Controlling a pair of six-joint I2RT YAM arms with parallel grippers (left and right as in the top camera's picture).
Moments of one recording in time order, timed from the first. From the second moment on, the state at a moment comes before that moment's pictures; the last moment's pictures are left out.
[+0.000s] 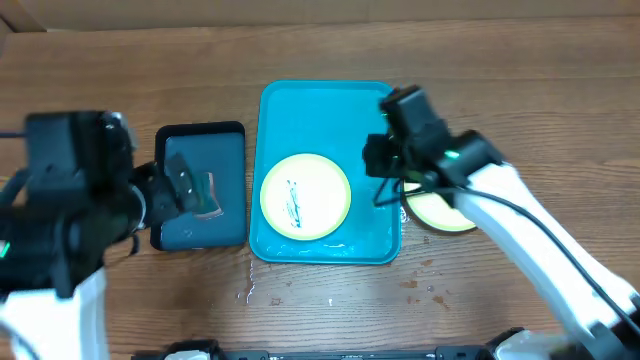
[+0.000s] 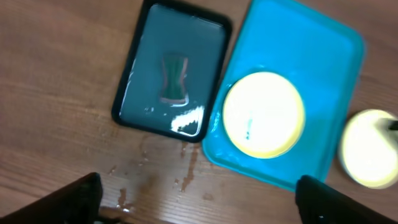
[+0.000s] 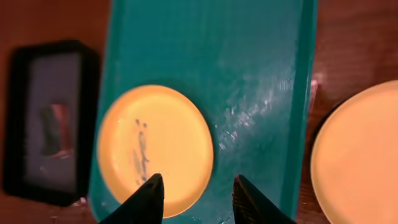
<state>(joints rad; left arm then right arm) 0.04 1.24 1.79 -1.62 0.02 -0.35 0.52 1.53 1.34 -0.80 -0.06 0.54</state>
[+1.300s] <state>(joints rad) 0.05 1.97 1.53 -1.24 -0.12 -0.42 0.52 1.41 1.35 -0.98 -0.08 0.51</state>
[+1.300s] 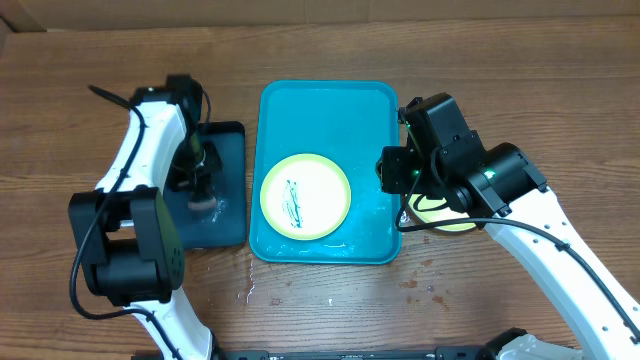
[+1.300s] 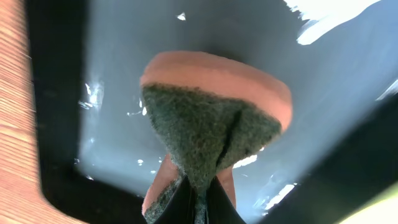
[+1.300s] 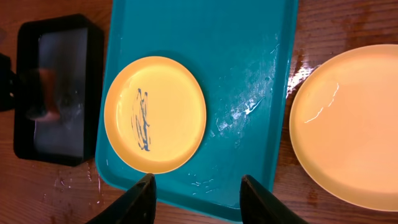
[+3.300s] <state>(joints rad) -0.31 1.92 1.60 -1.09 0.21 -0.34 0.52 2.03 1.35 -0.71 -0.25 0.51</state>
